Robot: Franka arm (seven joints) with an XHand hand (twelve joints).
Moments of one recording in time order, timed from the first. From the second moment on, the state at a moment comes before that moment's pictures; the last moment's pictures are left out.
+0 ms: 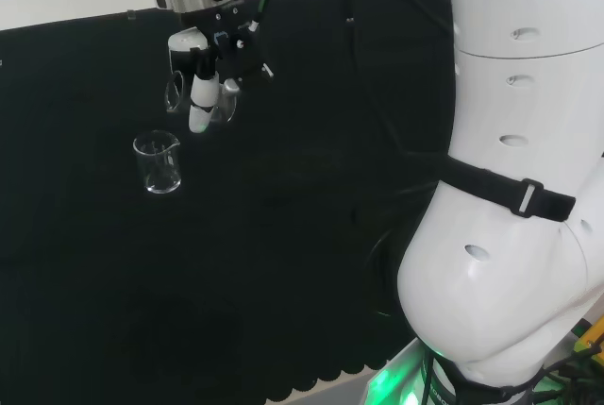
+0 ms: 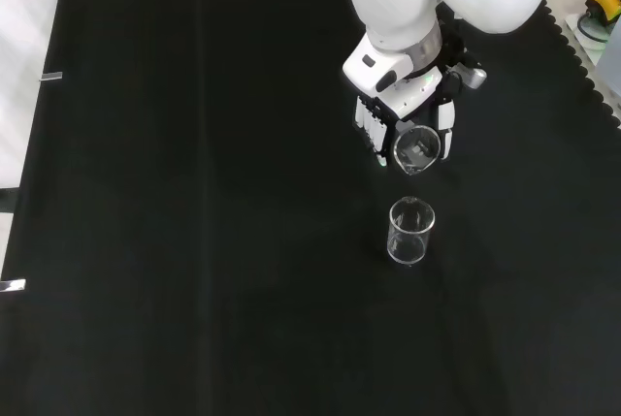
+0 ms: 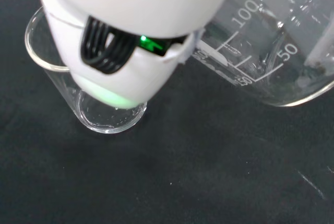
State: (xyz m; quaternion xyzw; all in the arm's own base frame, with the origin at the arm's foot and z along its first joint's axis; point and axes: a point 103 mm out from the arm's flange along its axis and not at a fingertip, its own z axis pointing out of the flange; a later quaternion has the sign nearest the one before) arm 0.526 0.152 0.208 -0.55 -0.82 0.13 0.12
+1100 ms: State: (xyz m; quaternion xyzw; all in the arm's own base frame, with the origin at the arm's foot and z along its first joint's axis) arm 0.528 0.131 0.199 -0.55 -0.81 0.06 0.17
